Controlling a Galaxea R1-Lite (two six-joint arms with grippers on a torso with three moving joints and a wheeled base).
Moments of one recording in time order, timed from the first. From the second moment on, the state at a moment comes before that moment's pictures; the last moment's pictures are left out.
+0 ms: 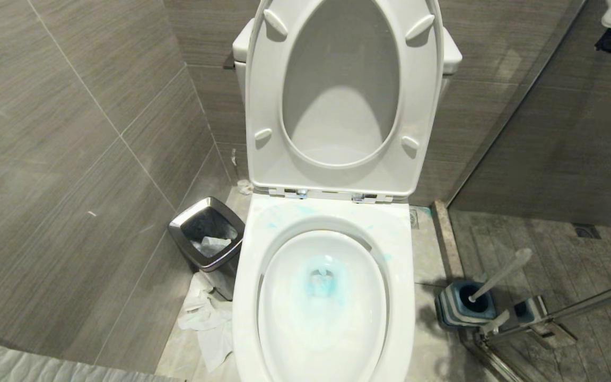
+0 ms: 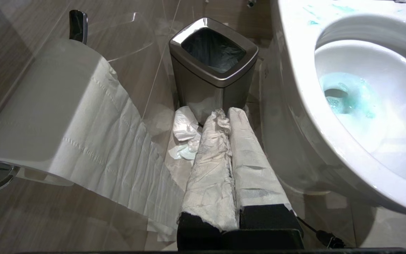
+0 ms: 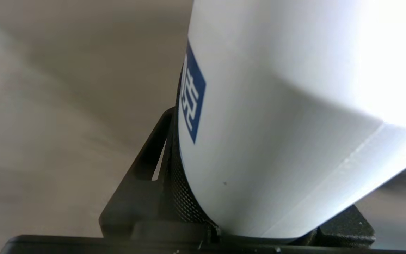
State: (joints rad) left arm 0.00 0.00 0.00 -0.01 0.01 -0.01; right arm 0.29 1.36 -1.32 -0.22 -0.69 -1.27
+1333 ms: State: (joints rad) left arm 0.00 0.00 0.00 -0.01 0.01 -0.01; right arm 0.13 1.45 -1.25 0.12 -0.45 -0.02
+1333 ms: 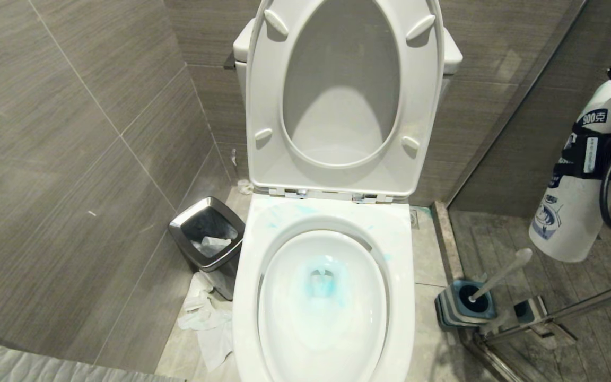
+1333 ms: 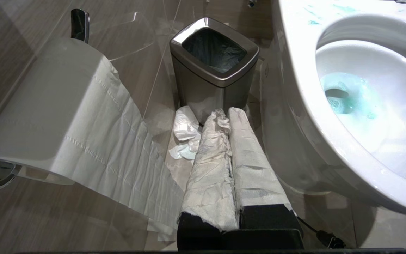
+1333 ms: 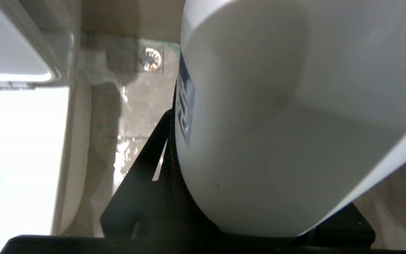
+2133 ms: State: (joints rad) left arm 0.00 0.00 0.00 -0.01 0.01 -0.01; right arm 0.13 1.57 -1.06 -0.55 -0.32 -0.11
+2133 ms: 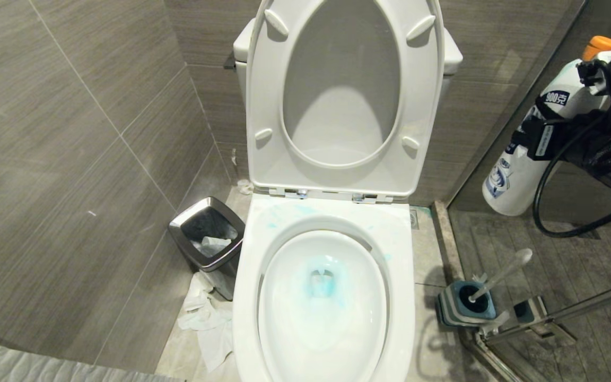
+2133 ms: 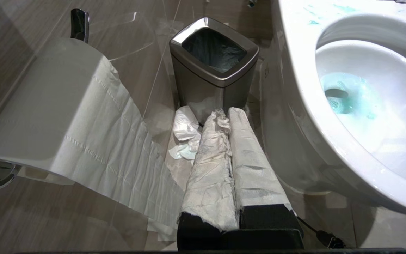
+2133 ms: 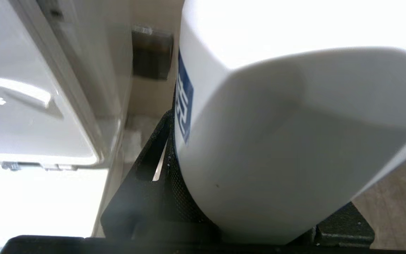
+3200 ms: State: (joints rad) left arm 0.00 0.00 0.00 -0.01 0.01 -0.01; right arm 0.13 1.58 -0.92 -0.59 -0.31 -0.10
